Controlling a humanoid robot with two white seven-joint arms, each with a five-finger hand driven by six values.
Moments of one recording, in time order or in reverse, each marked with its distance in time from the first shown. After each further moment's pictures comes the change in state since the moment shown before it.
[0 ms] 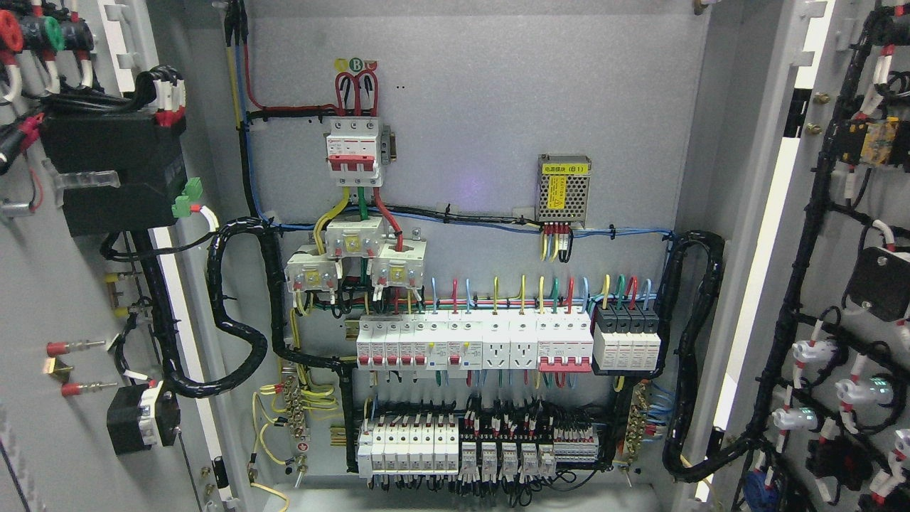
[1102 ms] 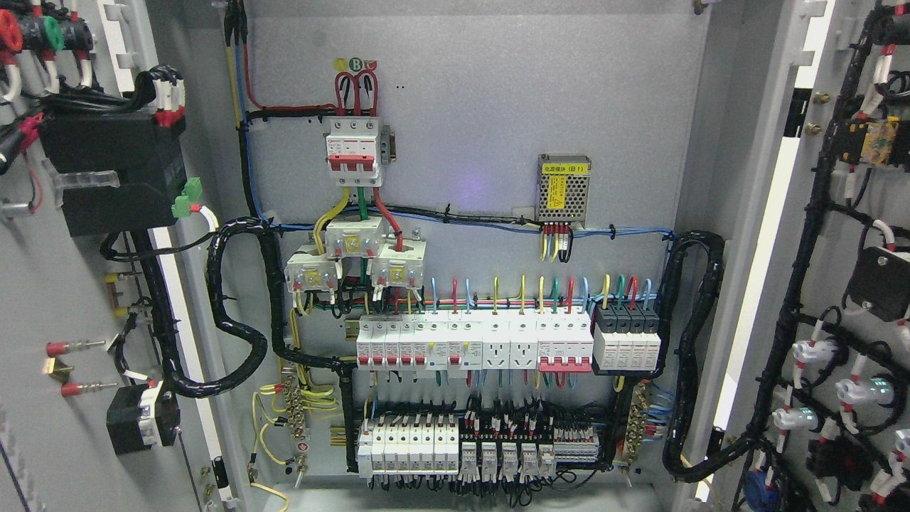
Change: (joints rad) left arm -0.130 -0.207 0.064 -0.288 0.028 -0.001 -0.003; right arm 0.034 -0.170 -0.348 -0.130 -0.088 -0.014 -0.003
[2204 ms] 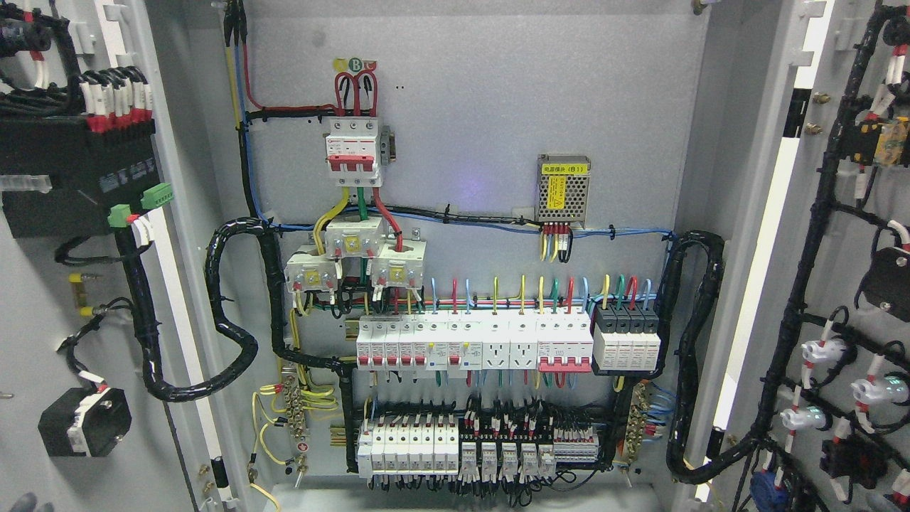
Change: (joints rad) left arm -0.042 0.034 0.431 -0.030 0.233 -0.002 0.115; right arm 0.090 -0.029 -0.162 0.066 -0.194 0.003 -0.004
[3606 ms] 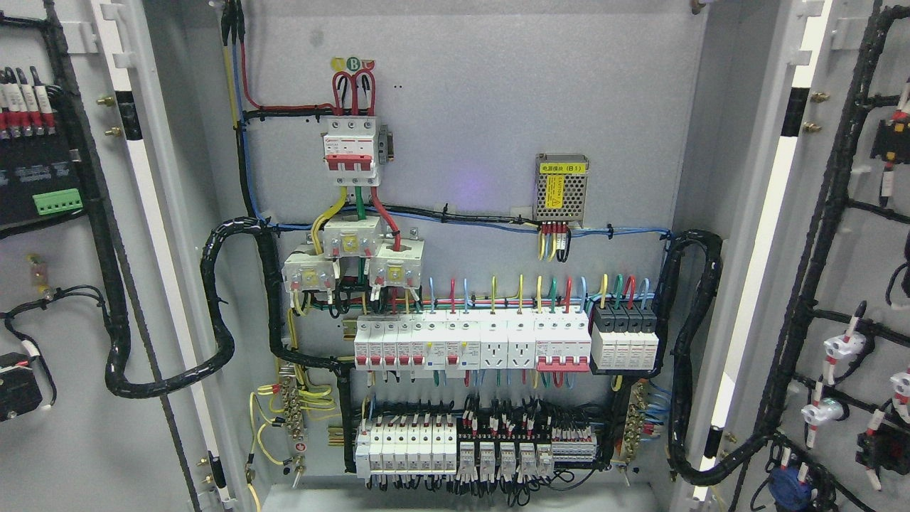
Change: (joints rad) left arm -0.308 0.347 0.192 0.606 0.130 0.000 -0.001; right arm 0.038 -0.009 -0.168 0.104 -0.159 0.015 0.005
